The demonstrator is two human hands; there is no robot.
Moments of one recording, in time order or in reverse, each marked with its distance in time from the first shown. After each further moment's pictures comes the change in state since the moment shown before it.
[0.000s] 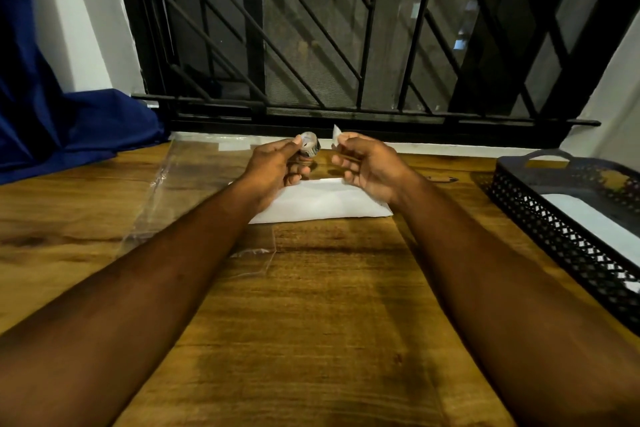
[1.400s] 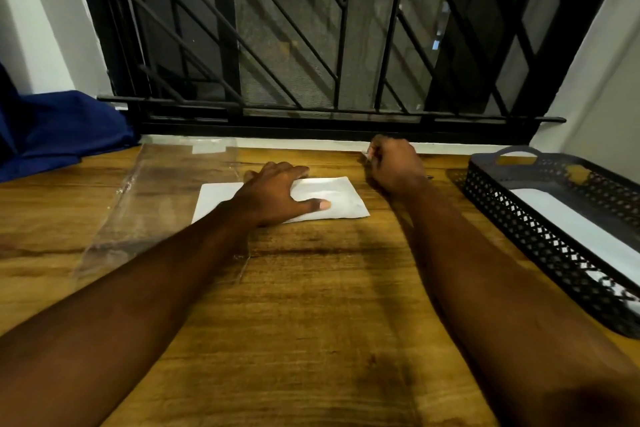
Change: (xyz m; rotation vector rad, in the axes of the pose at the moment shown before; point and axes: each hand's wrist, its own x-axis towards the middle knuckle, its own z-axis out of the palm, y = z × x) left_hand -0.009 -0.022 0.013 1.373 -0.281 0.267; right_hand -0.003 -0.010 -0.073 -1.381 0.473 -0.268
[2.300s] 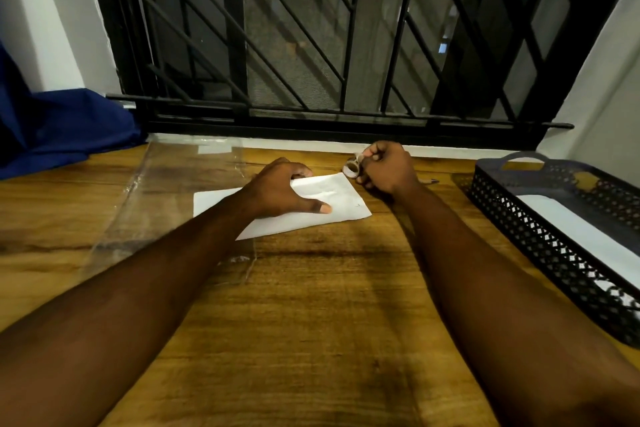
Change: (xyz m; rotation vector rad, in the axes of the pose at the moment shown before) left_hand 0.010 -0.009 -0.003 -0.235 0.063 -0.030; right_hand -0.005 -0.021 0.013 0.640 0.012 0.239
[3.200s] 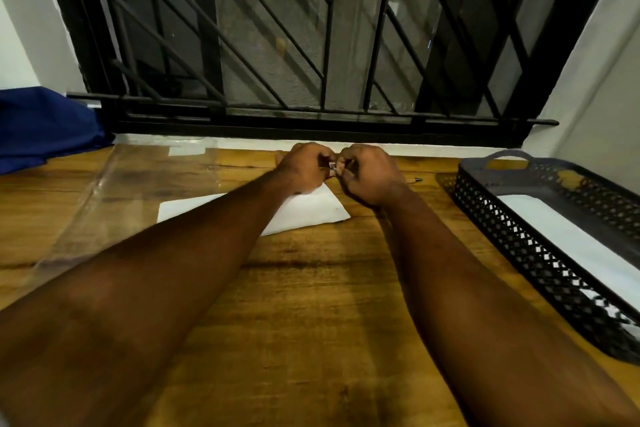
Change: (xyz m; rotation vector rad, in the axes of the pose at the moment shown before) left_hand 0.095 0.054 0.047 0.071 0.115 0.052; right_hand 0.010 0.015 -0.014 -0.595 -0.141 -0.497
